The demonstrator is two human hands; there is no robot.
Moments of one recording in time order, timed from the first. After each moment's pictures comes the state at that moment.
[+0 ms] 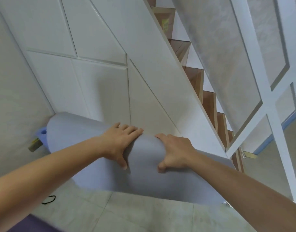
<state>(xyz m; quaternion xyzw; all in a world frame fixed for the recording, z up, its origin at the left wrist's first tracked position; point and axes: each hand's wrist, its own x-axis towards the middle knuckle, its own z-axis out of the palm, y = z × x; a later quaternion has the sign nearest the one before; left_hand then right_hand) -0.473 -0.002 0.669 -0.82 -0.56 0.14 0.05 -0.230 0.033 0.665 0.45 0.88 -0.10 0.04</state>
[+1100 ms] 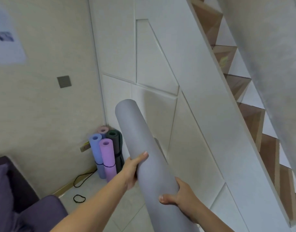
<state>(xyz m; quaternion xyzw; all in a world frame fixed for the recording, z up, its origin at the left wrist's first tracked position) -0.509 -0.030 0.612 -0.15 -0.55 -0.65 -0.49 -0.301 0.037 0.590 0.40 0.69 -0.60 -0.12</state>
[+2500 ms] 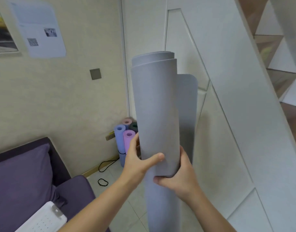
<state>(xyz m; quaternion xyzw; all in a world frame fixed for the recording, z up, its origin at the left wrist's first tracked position) -0.498 -0.125 0.669 -0.33 -0.59 -0.71 -0.22 -0.372 -0.024 0.642 0.29 0.77 -0.50 -0.26</state>
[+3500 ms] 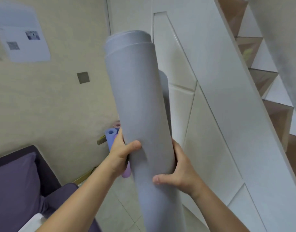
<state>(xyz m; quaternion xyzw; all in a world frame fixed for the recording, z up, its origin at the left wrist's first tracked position) -0.527 -0.114 0.708 -0.38 -0.47 -0.73 -0.31 -0.363 0.005 0.667 0.17 0.78 -0.54 -0.26</state>
